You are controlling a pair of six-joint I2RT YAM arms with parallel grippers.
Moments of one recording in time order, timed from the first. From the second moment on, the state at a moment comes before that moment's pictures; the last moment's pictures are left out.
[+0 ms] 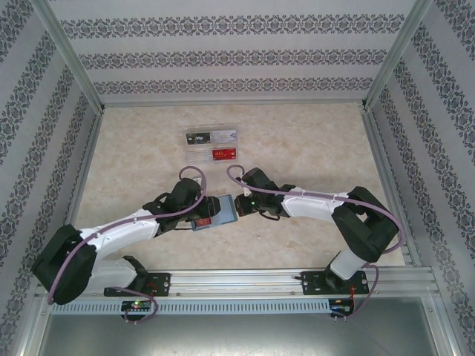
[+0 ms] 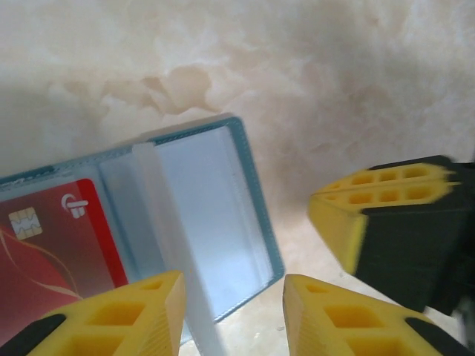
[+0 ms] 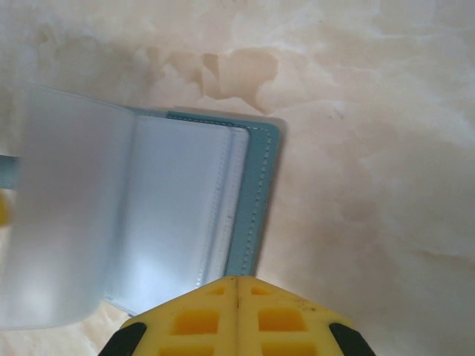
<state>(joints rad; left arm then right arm) -0.66 1.26 0.55 -0.09 0.12 -0.79 0.78 1.62 0.82 -0.13 -0.18 0.50</state>
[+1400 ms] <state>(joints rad) -0.63 1.05 0.48 -0.19 0.02 -0.79 0.84 1.59 0.87 -0.19 -0.14 0.50</state>
